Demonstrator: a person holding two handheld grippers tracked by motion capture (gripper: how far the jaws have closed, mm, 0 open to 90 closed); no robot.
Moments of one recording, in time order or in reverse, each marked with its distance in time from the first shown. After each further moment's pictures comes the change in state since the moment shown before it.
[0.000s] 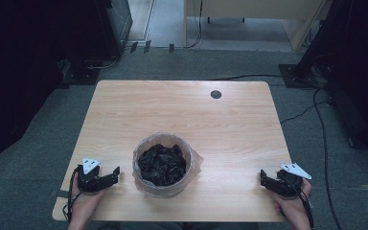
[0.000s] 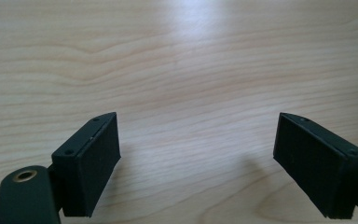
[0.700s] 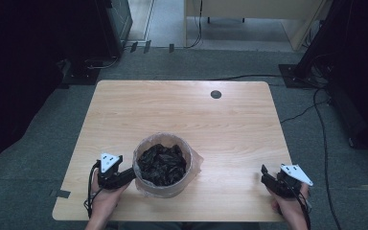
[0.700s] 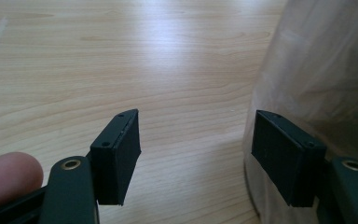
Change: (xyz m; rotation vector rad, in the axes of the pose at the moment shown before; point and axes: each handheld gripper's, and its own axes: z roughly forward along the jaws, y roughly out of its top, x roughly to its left) left arm -0.069 0.030 -0.011 -0.103 -0.110 -0.002; right arm 0.012 0.003 -0.014 -0.155 -0.019 0.015
